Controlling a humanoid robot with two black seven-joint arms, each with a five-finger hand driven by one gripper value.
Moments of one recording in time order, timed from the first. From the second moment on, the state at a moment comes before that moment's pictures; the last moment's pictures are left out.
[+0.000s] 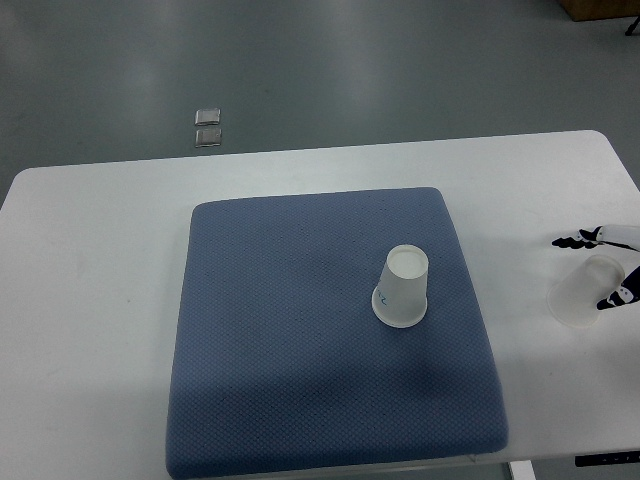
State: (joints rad) left arm 0.02 0.00 -0.01 -0.16 0.12 -0.02 0.10; right arm 0.81 -0.93 0.01 0.89 -1.18 0.20 0.61
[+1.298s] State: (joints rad) left arm 0.02 0.00 -0.01 -0.16 0.12 -0.02 0.10; right arm 1.02 -1.08 0.05 1.12 -1.18 0.37 0.61
